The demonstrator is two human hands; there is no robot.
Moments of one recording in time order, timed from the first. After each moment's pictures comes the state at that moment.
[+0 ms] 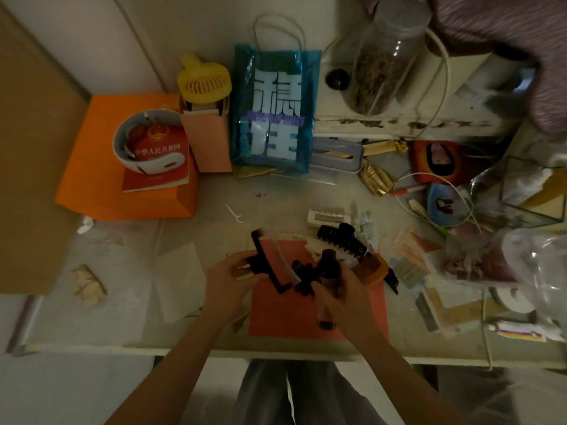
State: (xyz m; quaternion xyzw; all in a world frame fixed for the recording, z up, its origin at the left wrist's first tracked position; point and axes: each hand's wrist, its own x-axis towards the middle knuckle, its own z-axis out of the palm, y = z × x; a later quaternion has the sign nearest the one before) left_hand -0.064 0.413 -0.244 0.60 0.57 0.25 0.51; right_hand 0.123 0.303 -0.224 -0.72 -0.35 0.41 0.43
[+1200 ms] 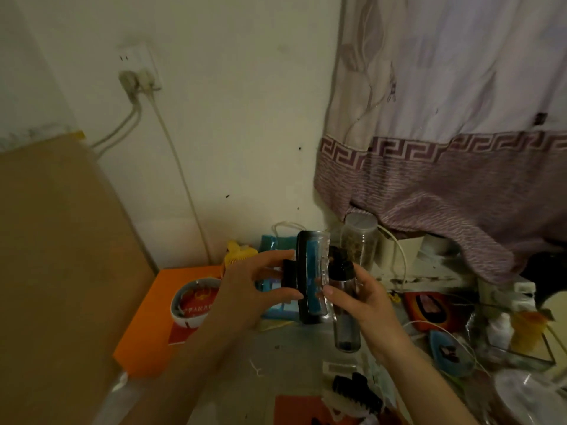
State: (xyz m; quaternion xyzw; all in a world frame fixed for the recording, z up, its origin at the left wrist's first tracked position) left_hand -0.027 0.468 0.044 0.79 0.29 0.38 0.38; right_hand 0.158 0.385 -0.001 -0.48 -0.43 0.41 0.65
